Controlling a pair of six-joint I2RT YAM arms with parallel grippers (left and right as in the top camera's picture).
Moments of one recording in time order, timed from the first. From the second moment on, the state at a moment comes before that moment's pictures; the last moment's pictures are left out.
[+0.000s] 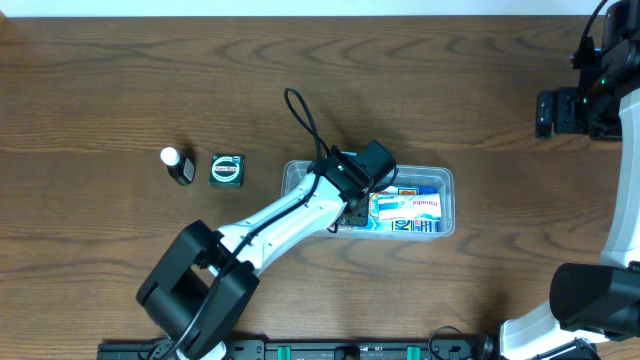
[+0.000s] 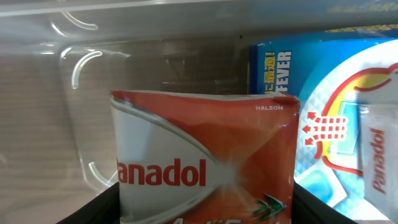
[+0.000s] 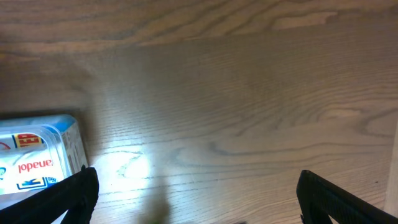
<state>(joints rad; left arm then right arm) -0.80 1.83 1.25 -0.85 -0.12 -0.68 -0.19 1.76 1.98 -1.56 0.16 -0.05</state>
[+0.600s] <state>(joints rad) -0.80 1.84 1.25 -0.81 -0.17 -0.72 -0.19 1.76 1.98 -1.56 0.16 -0.05</state>
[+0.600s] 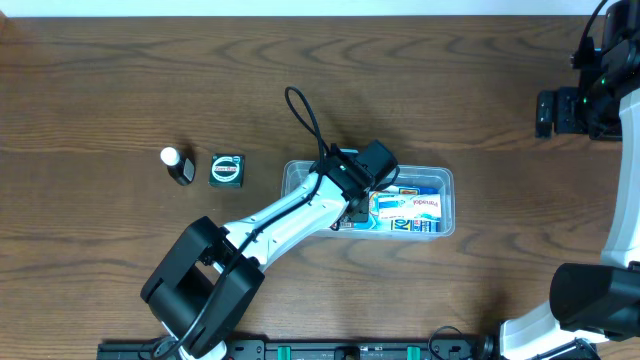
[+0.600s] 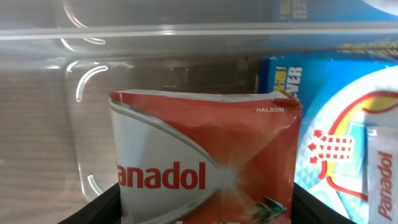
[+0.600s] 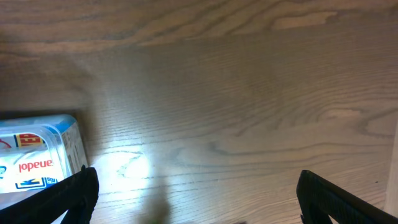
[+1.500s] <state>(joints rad) -0.80 1.86 1.25 -0.81 -0.25 -0.72 -0.19 1.76 1.98 -1.56 0.16 -0.05</state>
